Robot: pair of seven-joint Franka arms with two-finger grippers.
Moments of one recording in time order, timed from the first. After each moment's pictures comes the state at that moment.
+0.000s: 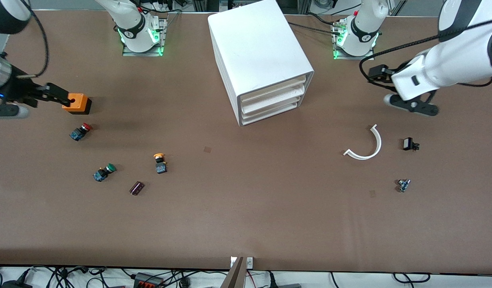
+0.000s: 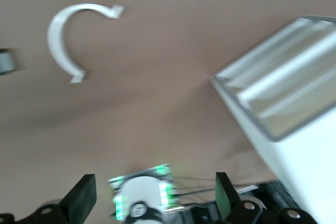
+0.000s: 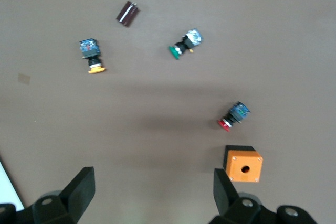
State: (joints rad) left arm -0.13 0.08 -0.04 -1.67 -0.20 1.35 0.07; right arm 0.02 0.05 0.00 -1.69 -0.02 1.64 -0.04
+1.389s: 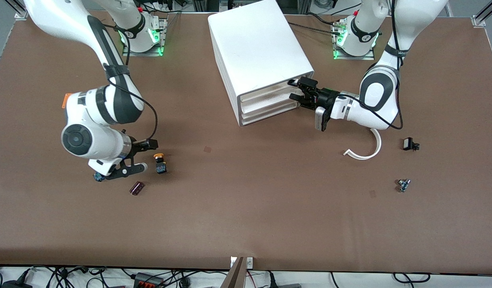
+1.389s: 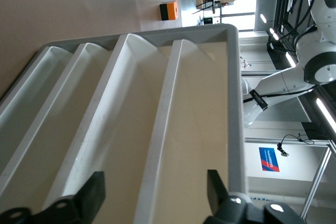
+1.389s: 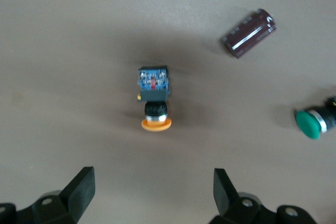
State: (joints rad) left arm -0.14 0.31 -0.12 -2.21 -1.25 1.67 0.98; right arm 0.24 0.54 0.00 -1.61 0.03 1.95 -0.04
